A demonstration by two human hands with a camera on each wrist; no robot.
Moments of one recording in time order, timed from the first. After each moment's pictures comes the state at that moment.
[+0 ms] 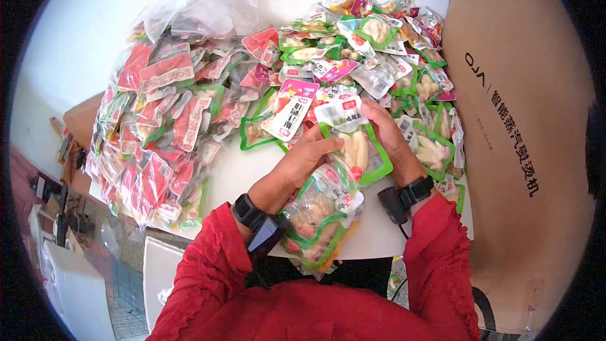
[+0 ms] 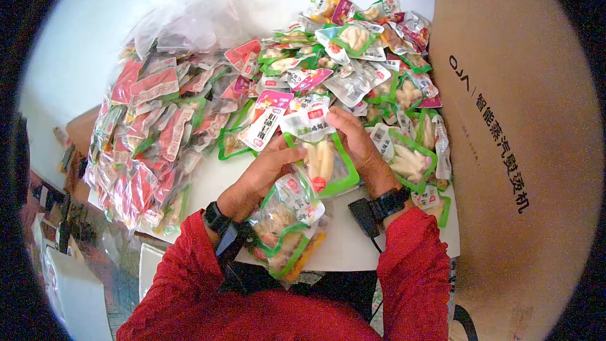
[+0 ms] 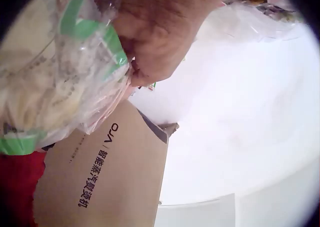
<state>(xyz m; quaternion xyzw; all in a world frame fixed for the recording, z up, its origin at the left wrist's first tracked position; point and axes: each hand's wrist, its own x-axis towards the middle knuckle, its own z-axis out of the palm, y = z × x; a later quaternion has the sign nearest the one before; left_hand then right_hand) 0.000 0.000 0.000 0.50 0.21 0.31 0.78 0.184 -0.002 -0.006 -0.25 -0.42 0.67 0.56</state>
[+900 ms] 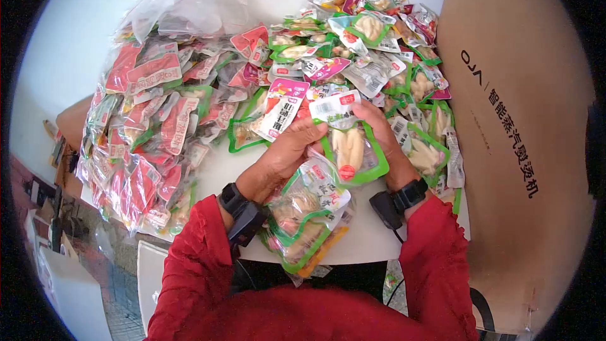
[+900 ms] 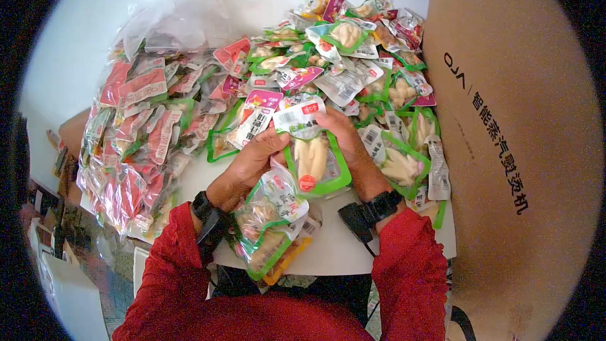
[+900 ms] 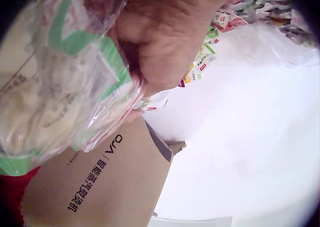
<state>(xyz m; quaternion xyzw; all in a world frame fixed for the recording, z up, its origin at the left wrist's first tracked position) -0.003 0.023 -0.011 0.45 0.17 0.31 0.82 0.177 -0.009 0.003 -0.26 -0.45 0.63 0.58</state>
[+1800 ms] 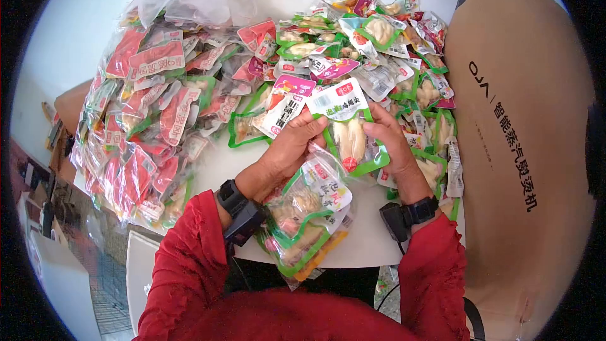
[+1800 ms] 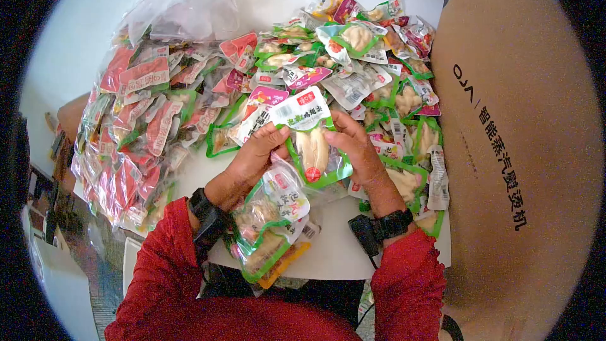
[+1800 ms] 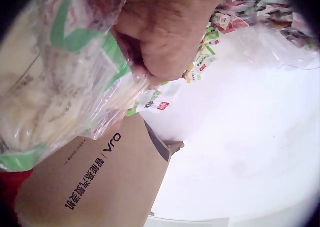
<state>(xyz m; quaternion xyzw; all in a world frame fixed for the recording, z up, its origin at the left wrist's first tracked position) -0.004 0.022 -0.006 0.47 0.21 0.36 0.78 0.184 -0.024 0.006 -0.31 -0.50 0.57 0.57</state>
